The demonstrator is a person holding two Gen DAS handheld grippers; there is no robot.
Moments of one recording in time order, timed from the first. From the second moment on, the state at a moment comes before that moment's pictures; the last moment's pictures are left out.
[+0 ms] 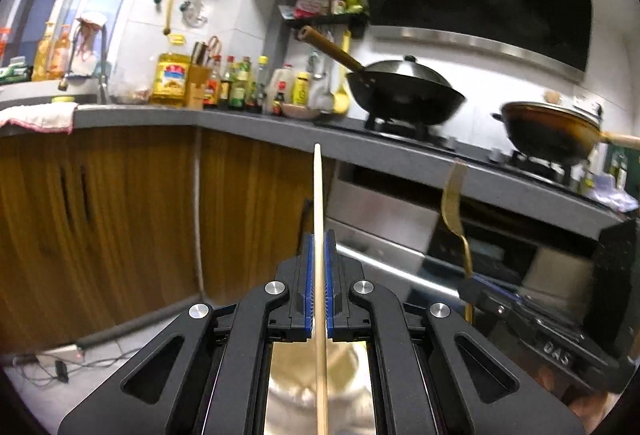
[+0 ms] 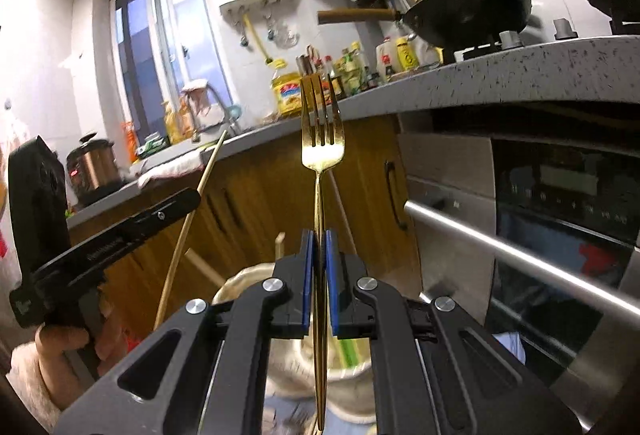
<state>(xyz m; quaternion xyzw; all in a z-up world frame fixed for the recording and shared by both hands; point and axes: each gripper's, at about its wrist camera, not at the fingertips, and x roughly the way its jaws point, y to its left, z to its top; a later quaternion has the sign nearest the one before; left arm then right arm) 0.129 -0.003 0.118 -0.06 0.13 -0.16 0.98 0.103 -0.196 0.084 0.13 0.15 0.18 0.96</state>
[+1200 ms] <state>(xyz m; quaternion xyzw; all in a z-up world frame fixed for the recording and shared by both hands) 0.109 -0.019 0.068 0.02 0.14 -0.16 0.98 0.109 -0.196 0.023 0.11 0.18 0.14 0.97</state>
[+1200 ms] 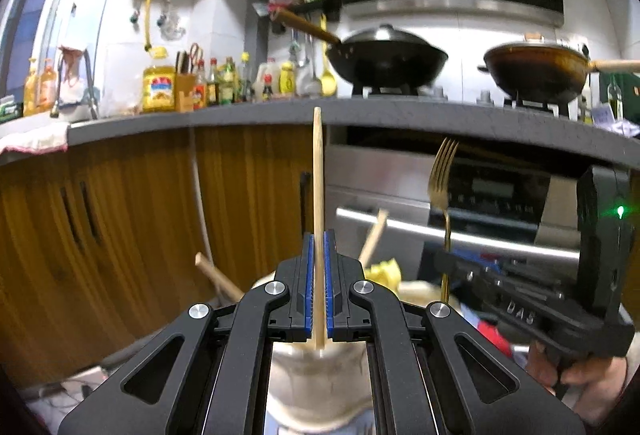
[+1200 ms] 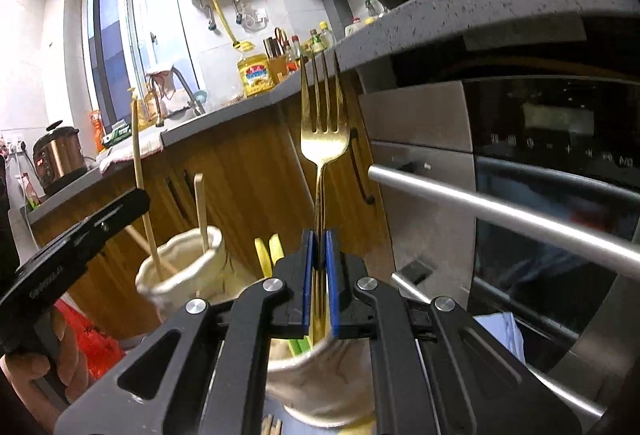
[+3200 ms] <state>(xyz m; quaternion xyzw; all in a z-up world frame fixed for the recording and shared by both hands) 0.079 0.010 0.055 0.01 0.20 -0.15 0.97 0.110 -0.195 0.026 0.10 0.25 0.12 0.95</state>
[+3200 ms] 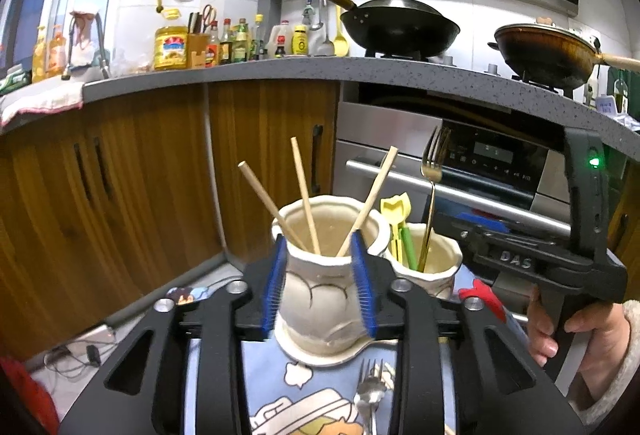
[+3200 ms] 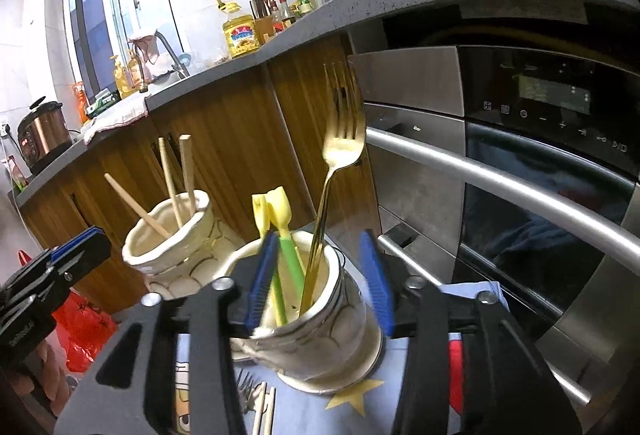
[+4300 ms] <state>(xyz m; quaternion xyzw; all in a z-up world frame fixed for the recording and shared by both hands) 0.017 0.064 -0.020 0.04 0.32 -0.10 0.94 0.019 -0.141 -0.044 0.02 0.39 0.16 0.91</state>
